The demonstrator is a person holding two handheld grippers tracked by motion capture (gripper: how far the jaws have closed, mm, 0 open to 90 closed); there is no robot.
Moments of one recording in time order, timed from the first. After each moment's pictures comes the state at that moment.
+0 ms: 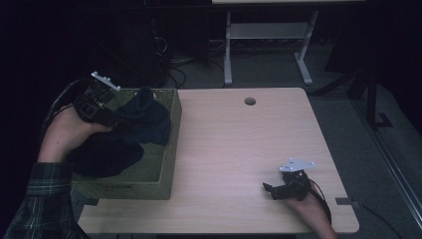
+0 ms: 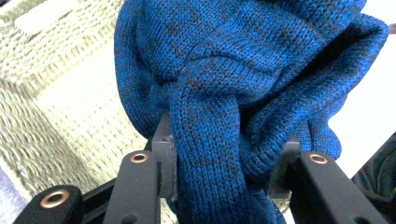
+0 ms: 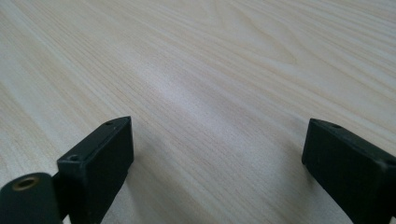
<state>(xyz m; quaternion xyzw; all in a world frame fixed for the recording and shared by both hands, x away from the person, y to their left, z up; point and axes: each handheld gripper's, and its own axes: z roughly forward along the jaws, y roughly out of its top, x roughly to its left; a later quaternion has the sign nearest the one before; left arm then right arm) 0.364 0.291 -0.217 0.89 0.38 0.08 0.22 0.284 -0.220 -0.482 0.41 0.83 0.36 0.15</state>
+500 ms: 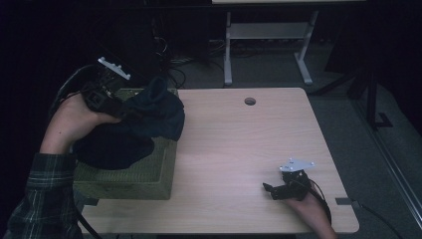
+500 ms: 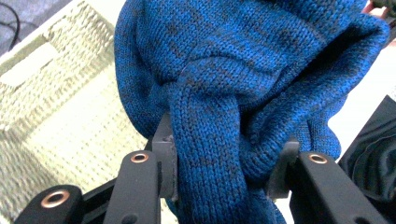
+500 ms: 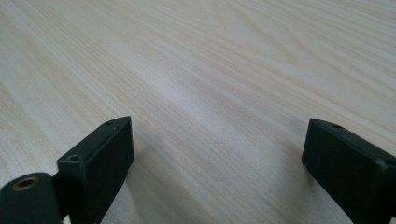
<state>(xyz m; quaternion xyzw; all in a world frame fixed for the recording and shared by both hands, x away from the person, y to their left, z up) 0.364 0.256 -0.186 0.91 0.33 0.07 0.24 0.284 -0.220 -0.482 0.41 0.83 0.36 0.15</state>
